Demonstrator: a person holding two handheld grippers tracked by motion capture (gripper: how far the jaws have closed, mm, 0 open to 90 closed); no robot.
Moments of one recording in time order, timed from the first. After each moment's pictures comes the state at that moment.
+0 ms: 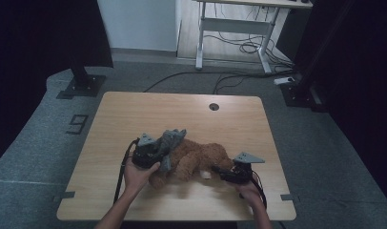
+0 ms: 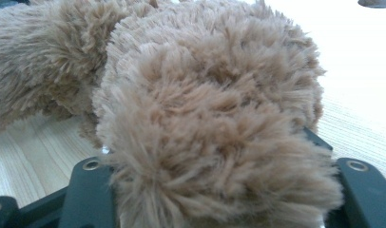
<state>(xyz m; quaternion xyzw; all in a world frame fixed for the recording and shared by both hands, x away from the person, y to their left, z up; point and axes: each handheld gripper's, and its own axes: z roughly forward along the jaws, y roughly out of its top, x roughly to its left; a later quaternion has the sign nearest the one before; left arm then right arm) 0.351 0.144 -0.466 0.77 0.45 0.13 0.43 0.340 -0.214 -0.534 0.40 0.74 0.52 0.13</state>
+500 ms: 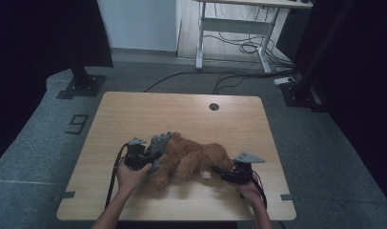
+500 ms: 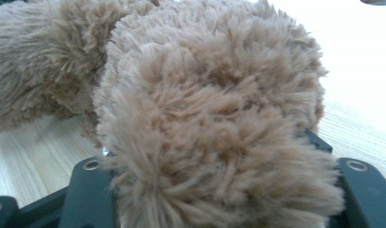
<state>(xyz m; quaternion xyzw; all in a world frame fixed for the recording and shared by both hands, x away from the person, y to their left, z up) 0.367 0.167 -0.495 0.76 0.50 0.06 0.42 0.340 -0.214 -0.534 0.39 0.75 0.52 0.13</state>
